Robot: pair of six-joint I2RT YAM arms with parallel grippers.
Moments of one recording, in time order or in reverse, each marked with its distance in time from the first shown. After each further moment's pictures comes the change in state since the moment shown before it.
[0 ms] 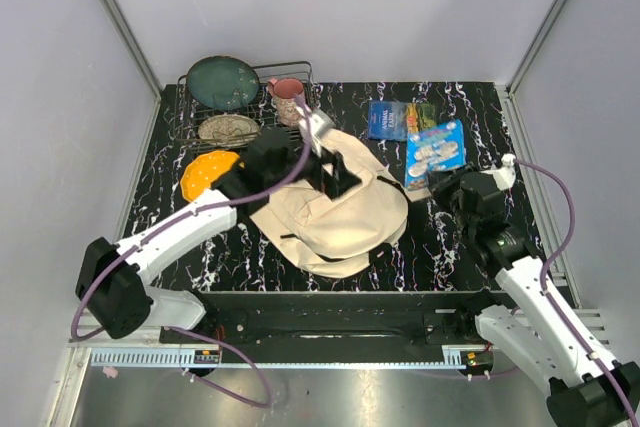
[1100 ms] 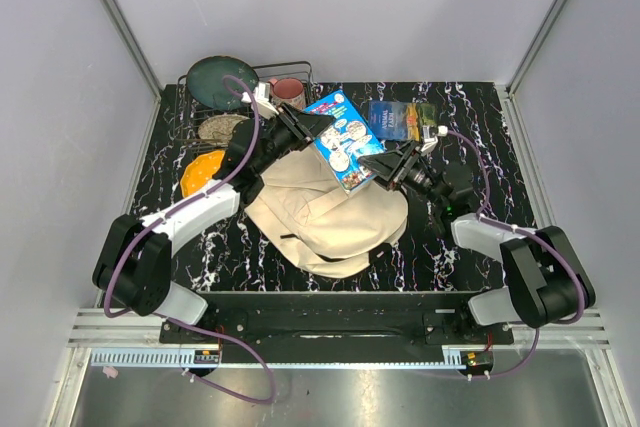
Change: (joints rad) left arm 0.140 0.127 -0.119 0.535 -0.151 -0.788; right arm -0.048 0.630 -0.153 1.274 -0.880 0.305
